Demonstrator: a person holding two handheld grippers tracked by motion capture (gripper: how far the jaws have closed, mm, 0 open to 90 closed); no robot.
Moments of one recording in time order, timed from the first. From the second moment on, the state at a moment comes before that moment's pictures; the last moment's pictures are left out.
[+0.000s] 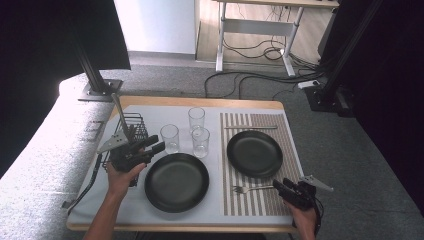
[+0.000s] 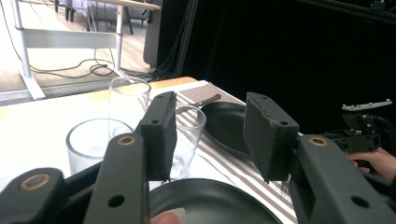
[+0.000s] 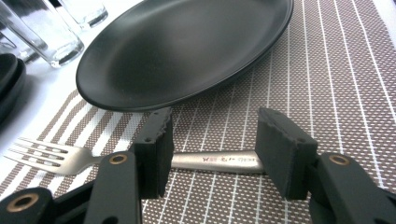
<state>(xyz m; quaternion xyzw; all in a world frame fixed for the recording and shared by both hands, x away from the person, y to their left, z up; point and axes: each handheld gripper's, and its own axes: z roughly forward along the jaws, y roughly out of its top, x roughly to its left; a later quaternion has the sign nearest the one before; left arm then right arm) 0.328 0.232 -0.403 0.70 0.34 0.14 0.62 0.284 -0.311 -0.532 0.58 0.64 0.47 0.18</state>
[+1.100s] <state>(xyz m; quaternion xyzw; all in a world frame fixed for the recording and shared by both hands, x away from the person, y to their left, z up) 0.319 0.241 -0.402 0.70 0.35 0.15 0.61 0.298 -0.270 -0.507 0.50 0.65 0.54 0.19</state>
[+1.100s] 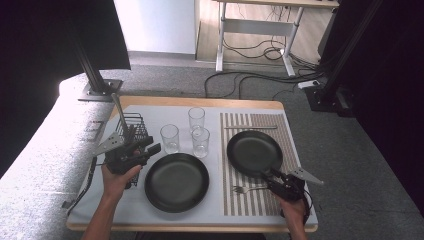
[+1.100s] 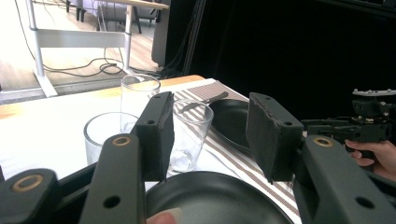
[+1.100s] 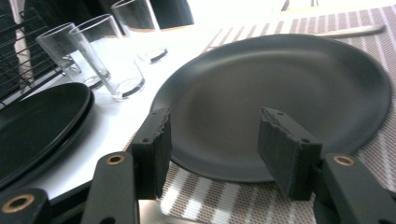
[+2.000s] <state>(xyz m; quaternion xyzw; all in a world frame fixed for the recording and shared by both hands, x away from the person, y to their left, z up) 0.317 0.246 -0.401 0.70 0.35 0.15 0.61 0.333 -0.207 -0.484 0.45 0.68 0.56 0.17</state>
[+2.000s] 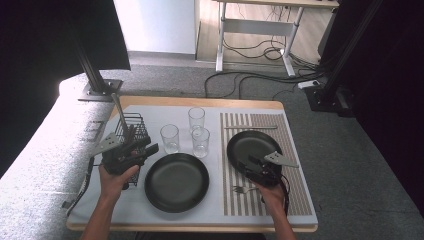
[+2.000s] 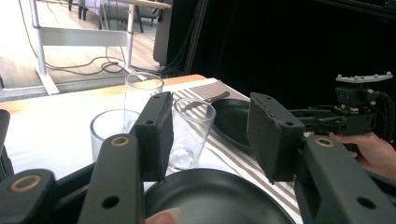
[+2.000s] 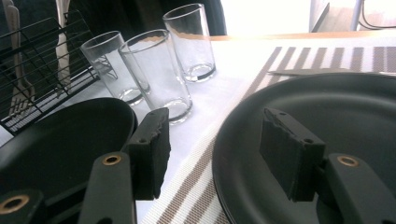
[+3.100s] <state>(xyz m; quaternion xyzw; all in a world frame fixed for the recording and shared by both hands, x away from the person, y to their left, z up) 0.315 0.247 -0.401 0.70 0.35 0.15 0.61 0.369 -0.144 -0.475 0.42 0.71 0.55 0.14</state>
